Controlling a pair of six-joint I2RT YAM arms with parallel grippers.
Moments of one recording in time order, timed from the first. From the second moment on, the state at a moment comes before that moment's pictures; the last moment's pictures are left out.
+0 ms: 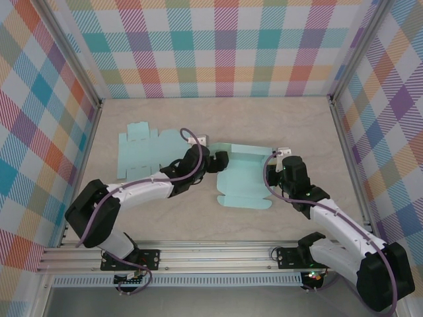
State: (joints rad) left arm -0.79 1.52 0.88 0.10 -0.26 -0.68; right arm 0.43 0.95 0.49 -0.12 0.08 0.21
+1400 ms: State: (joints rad) left arm -0.80 1.59 0.75 0.43 0.00 -0.88; right arm 0.43 0.99 0.49 -0.12 0.04 0.21
